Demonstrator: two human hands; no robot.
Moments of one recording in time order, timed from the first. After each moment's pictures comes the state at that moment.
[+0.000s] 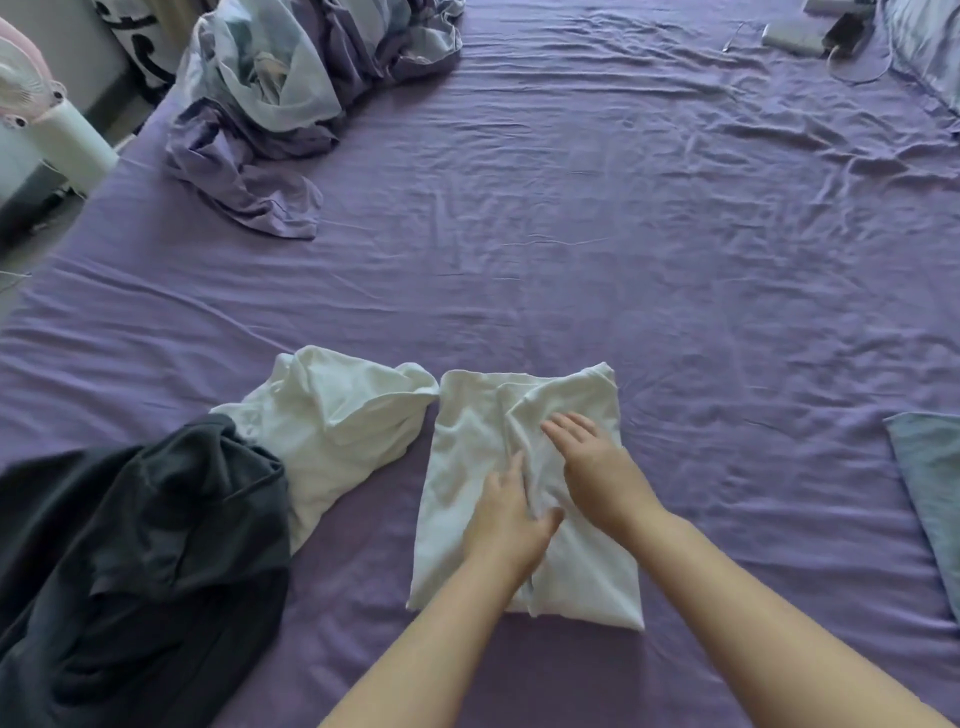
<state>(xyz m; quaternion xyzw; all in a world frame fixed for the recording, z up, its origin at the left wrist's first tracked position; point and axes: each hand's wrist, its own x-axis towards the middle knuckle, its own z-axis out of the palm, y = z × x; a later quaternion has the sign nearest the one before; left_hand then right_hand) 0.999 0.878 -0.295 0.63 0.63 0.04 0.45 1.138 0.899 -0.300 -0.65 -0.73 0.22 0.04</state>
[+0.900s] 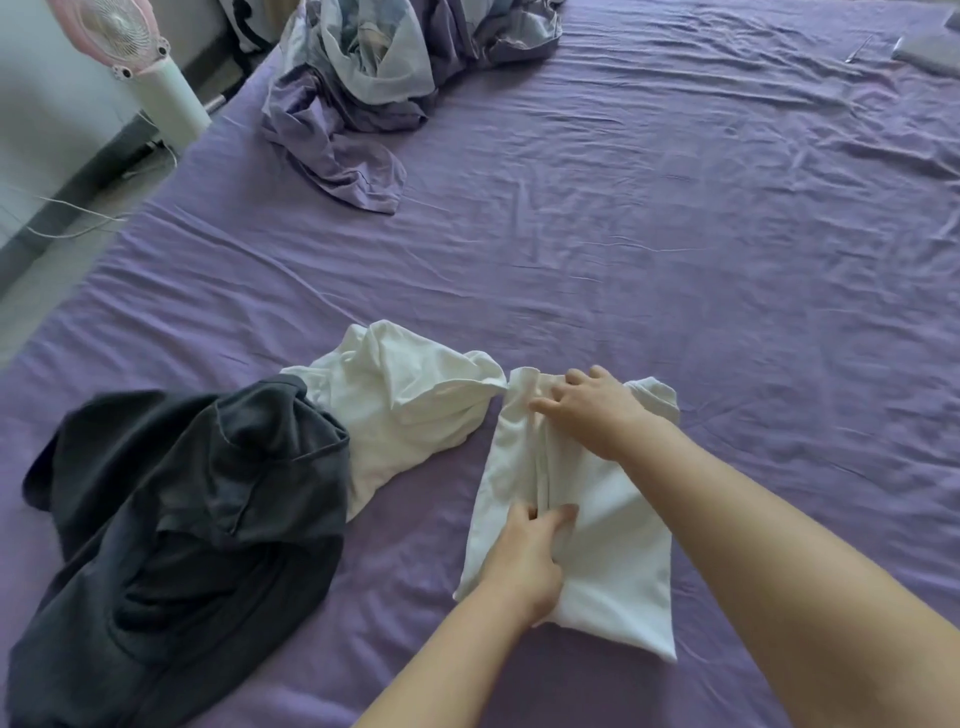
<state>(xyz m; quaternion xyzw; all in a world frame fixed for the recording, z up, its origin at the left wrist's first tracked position) 0.955 0.857 -0.298 0.62 0.61 0.02 0.49 1.080 0.995 -0.280 -0.44 -0.87 0.03 -0.22</state>
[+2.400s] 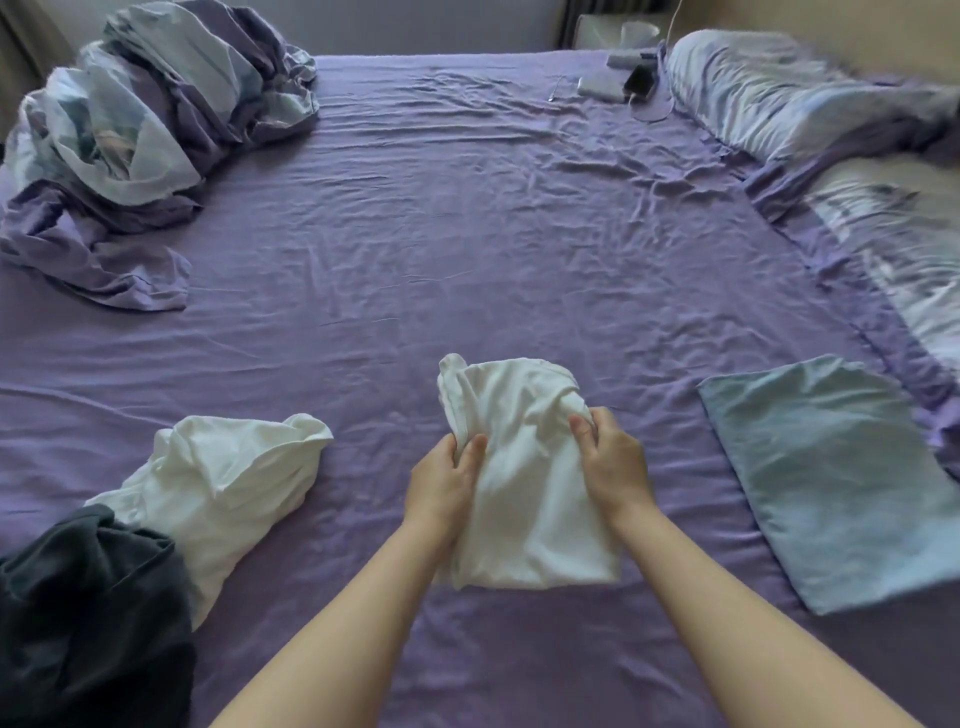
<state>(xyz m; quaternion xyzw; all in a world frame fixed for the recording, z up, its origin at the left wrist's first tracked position) 1.056 0.896 -0.233 0.60 0.59 0.19 0.51 1.234 0.840 -0.239 -0.83 -0.40 0.22 0.31</state>
